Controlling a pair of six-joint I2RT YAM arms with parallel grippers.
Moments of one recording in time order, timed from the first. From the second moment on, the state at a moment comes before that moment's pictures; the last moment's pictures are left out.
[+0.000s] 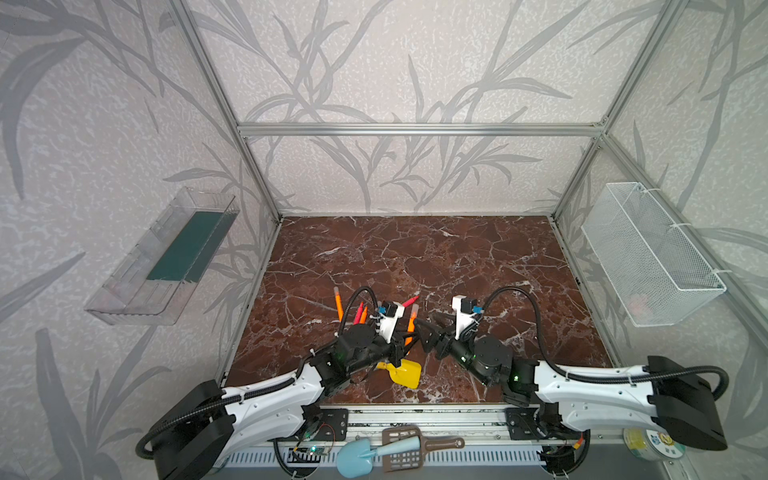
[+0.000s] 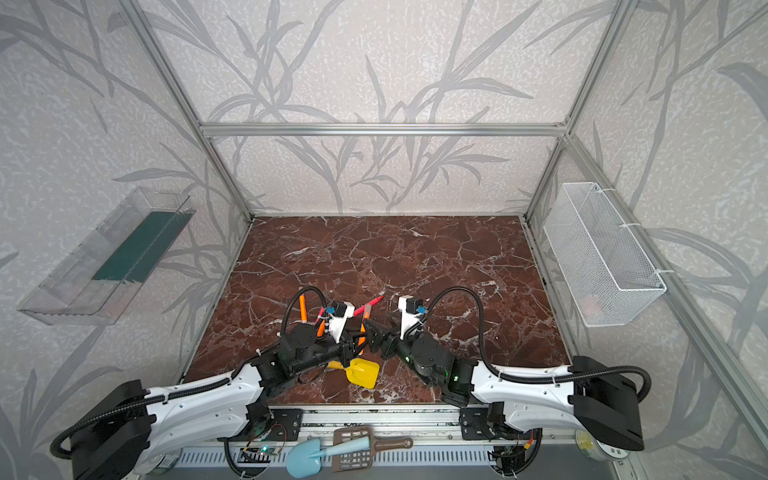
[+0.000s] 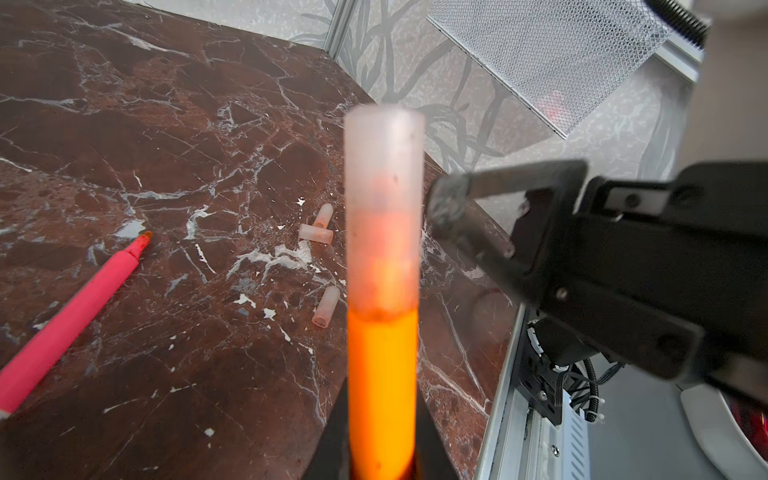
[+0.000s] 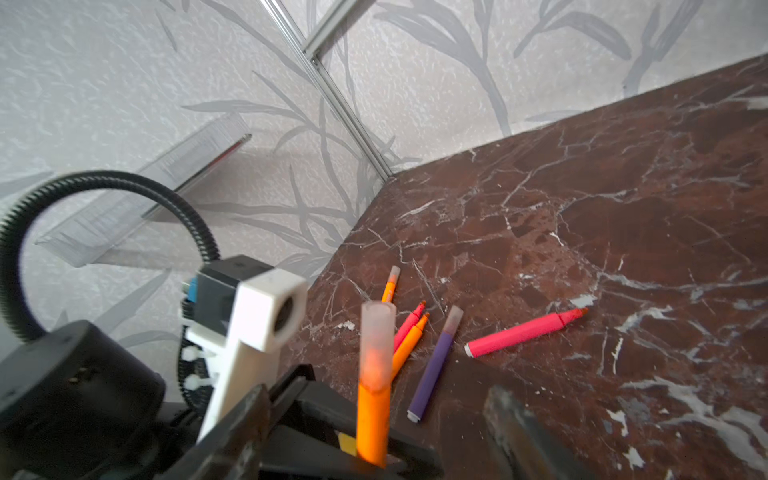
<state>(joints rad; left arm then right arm) -0.89 1.00 0.25 0.48 0.19 -0.48 1.23 1.07 0.44 0.57 0.46 0.68</state>
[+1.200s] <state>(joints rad) -0.89 1.05 0.26 0.50 0.24 -0.42 1.10 1.28 0.70 0.25 0.34 0.83</state>
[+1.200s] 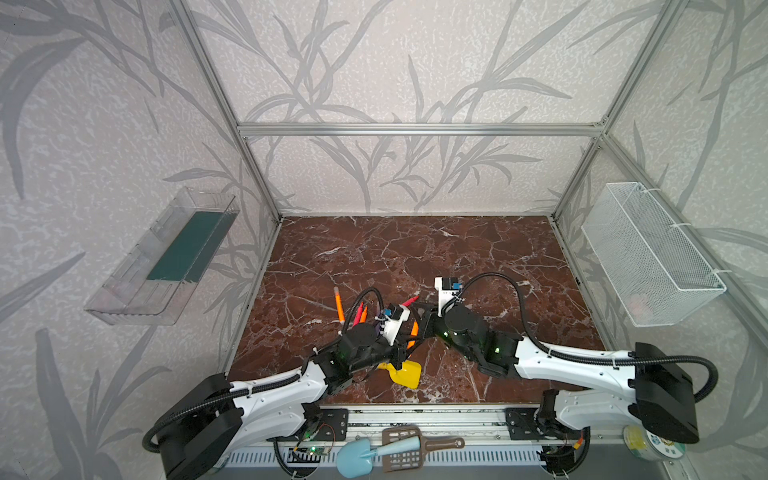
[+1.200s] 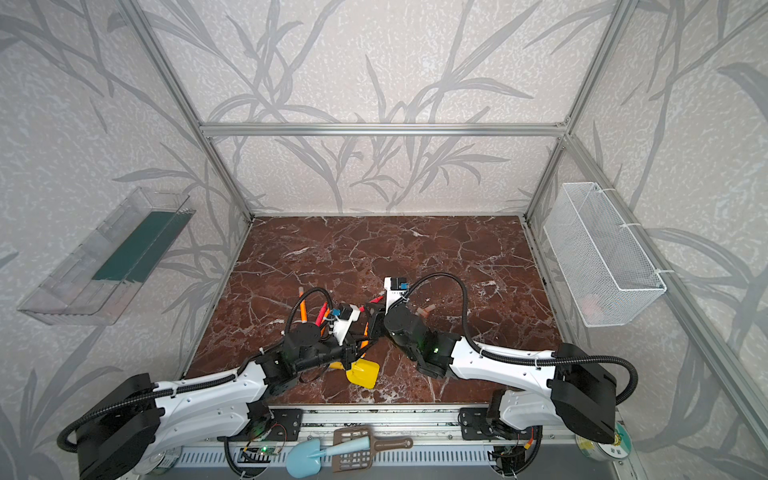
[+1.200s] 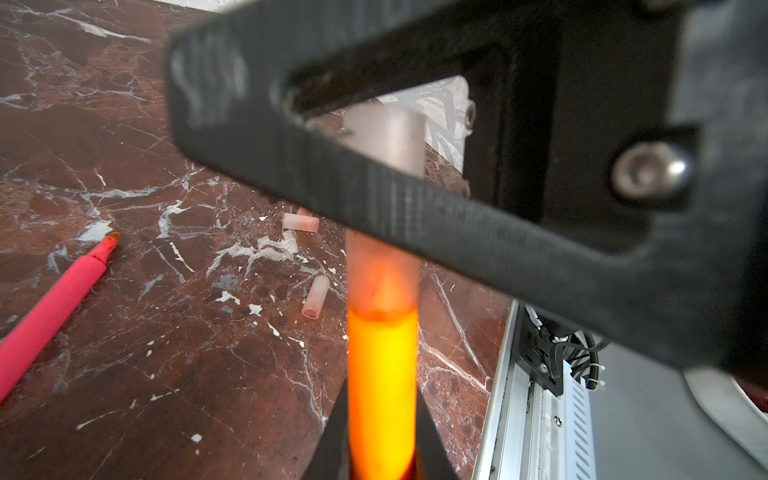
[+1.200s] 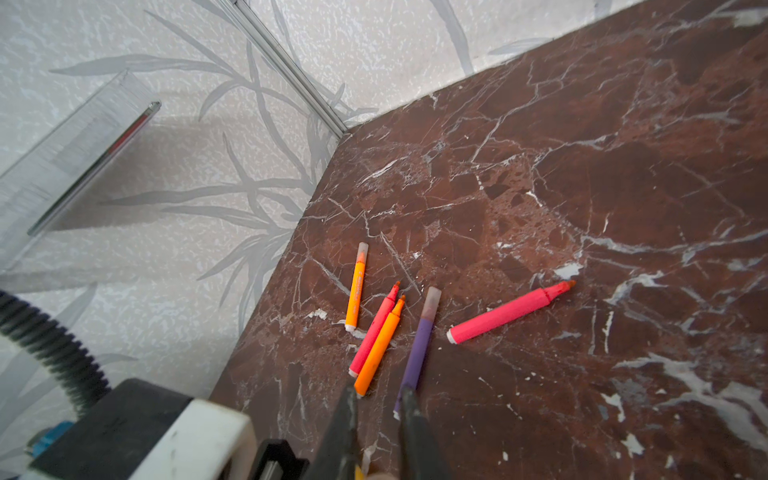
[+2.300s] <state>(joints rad) -0.88 0.92 0.44 0.05 0.18 -0.29 1.17 1.26 0.59 0.50 0.41 0.84</state>
